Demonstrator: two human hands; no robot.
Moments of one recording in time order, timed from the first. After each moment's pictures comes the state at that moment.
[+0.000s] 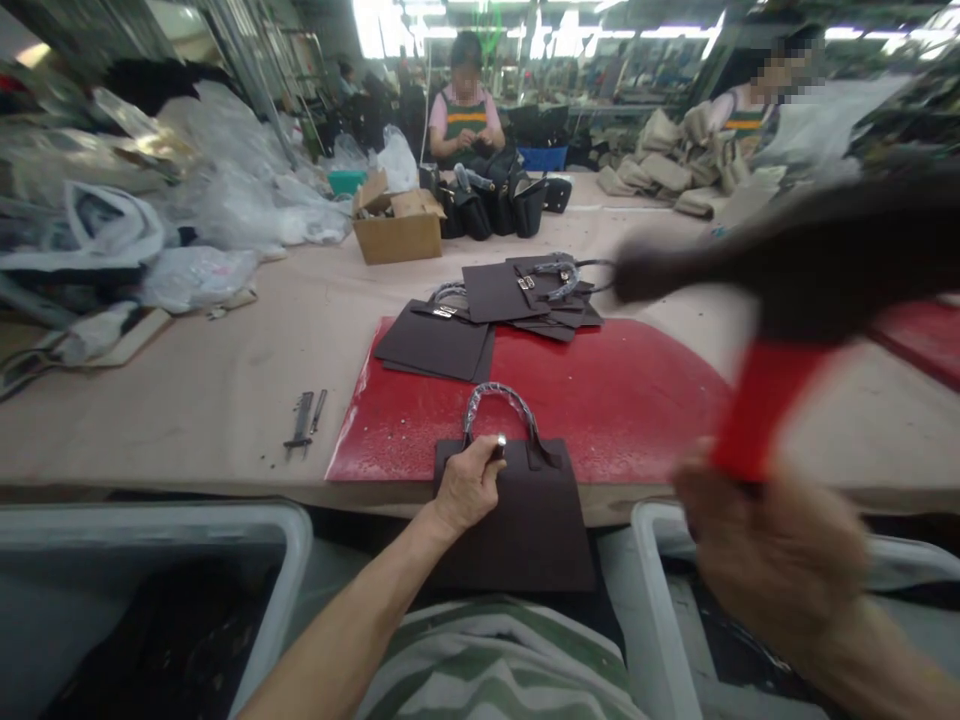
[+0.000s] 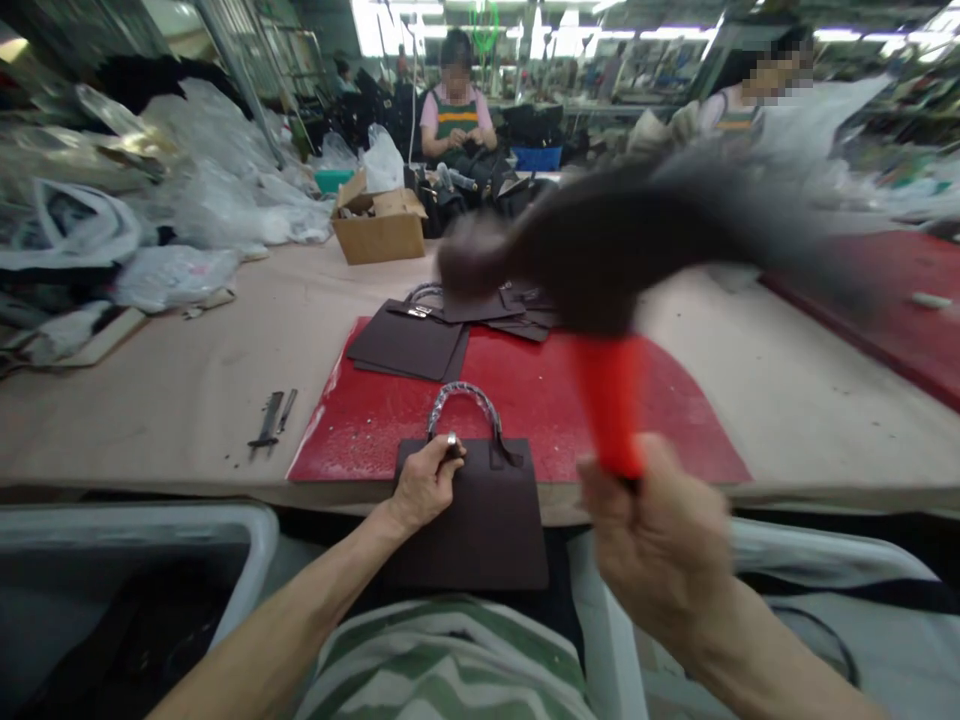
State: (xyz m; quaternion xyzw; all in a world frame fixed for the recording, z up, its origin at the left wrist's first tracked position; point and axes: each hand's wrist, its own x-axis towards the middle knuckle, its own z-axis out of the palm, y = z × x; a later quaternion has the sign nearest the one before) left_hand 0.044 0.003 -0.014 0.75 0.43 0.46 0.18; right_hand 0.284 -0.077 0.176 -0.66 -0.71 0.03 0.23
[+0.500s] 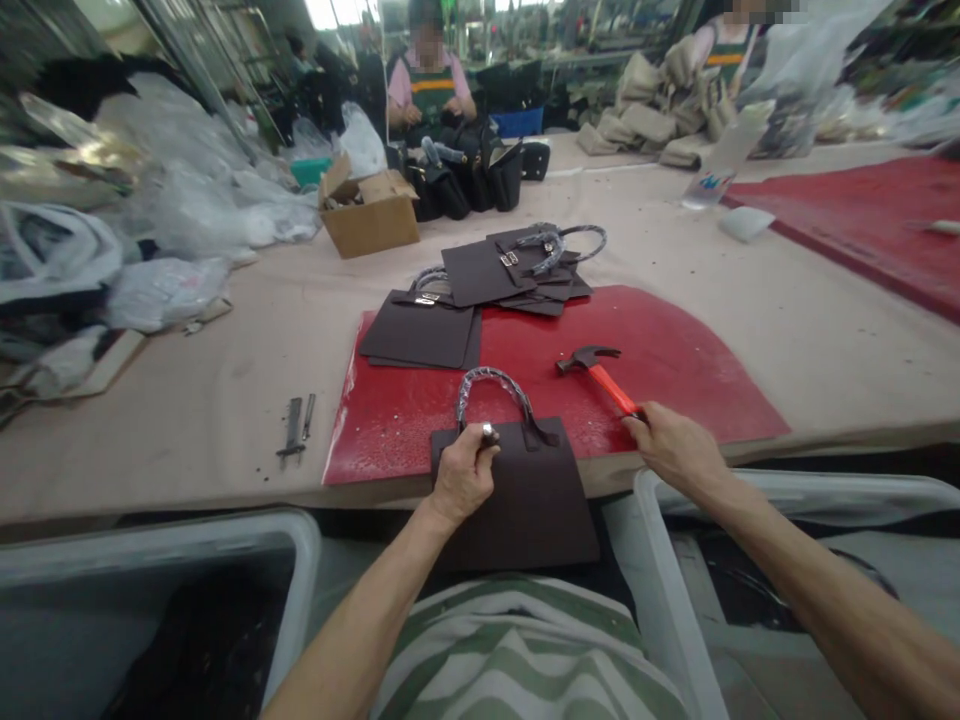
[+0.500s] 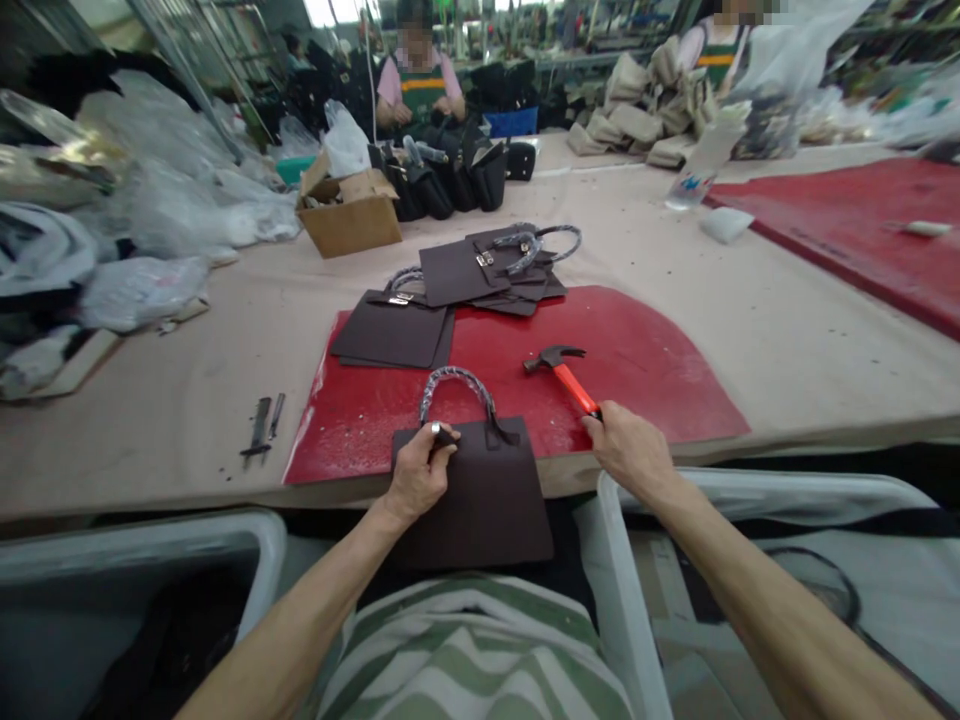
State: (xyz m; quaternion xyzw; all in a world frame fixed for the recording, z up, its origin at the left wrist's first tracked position) left_hand 0.040 0.002 -0.016 0.75 0.41 0.48 0.20; right_hand 0.340 -0.007 0.070 -0.76 -0.62 0.14 0.11
